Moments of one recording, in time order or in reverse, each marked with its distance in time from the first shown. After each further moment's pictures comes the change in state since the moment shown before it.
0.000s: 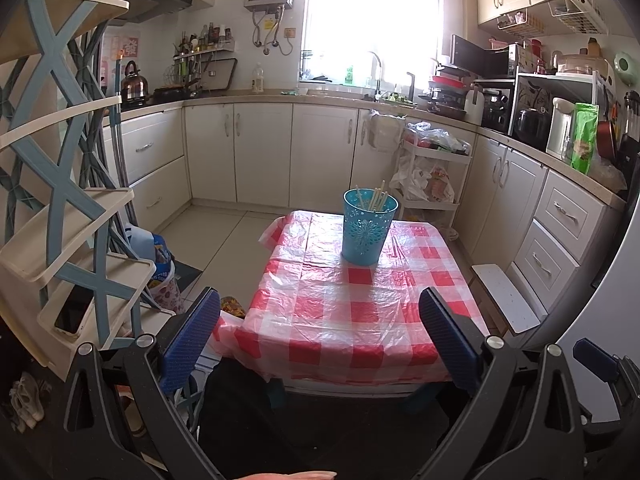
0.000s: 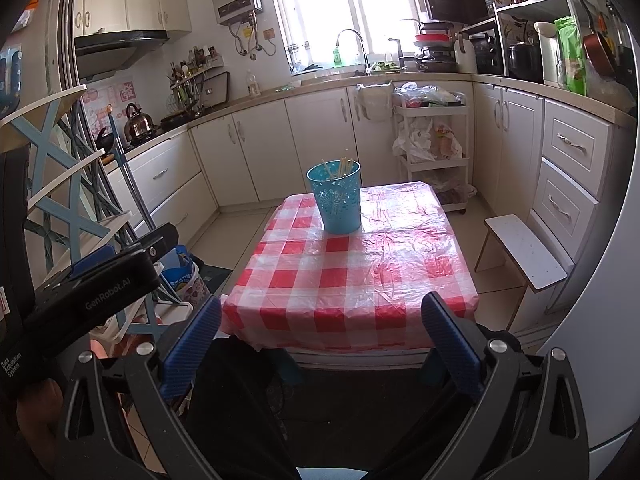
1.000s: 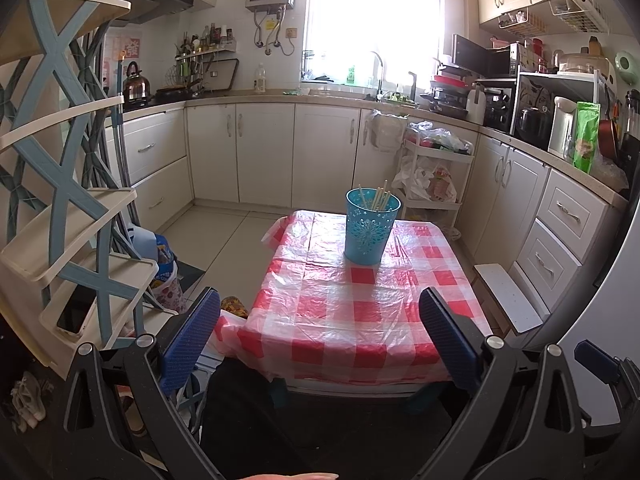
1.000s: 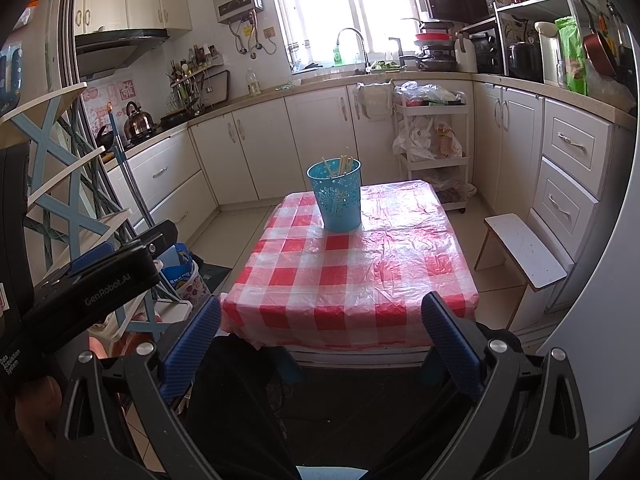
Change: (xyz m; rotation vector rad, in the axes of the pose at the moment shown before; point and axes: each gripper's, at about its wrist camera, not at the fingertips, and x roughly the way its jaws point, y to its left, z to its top) left arm -0.001 0.003 0.000 0.000 0.000 0.006; right arm 0.000 0.001 0.000 -0.001 0.003 -0.001
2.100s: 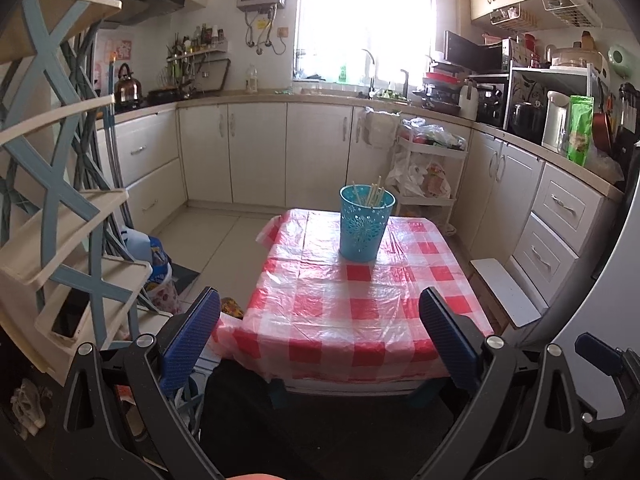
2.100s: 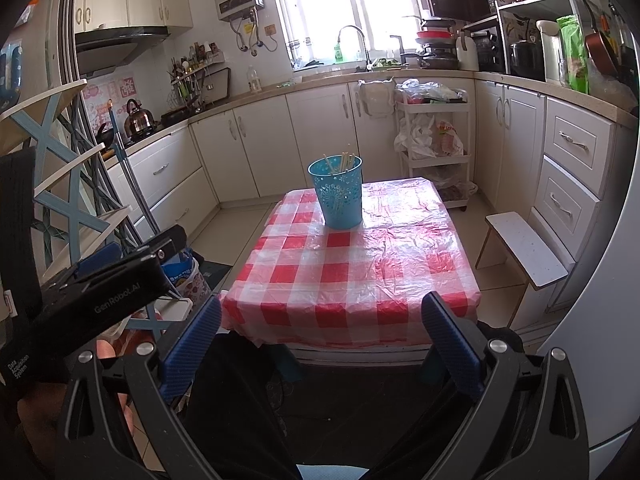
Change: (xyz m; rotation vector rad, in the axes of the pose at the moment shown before) left arm 0.005 -0.004 -0.009 0.024 -0.016 -0.005; right arm -0.001 0.003 -0.003 -0.004 0.003 0.001
